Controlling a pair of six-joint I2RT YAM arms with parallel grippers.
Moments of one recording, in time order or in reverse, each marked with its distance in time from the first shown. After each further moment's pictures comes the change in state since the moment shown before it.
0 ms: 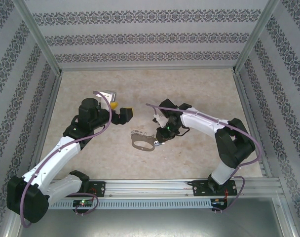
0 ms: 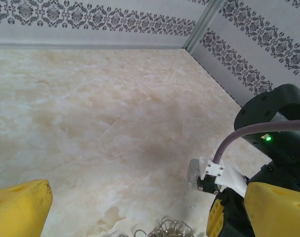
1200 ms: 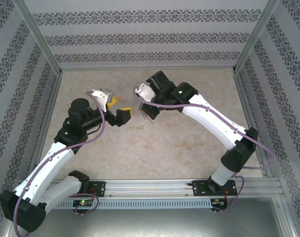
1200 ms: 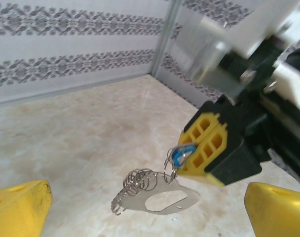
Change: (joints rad) left arm 0.000 -0.121 0.054 -0.039 0.090 0.111; right arm 0.161 -0.017 0.624 -0.174 0.243 -0.294
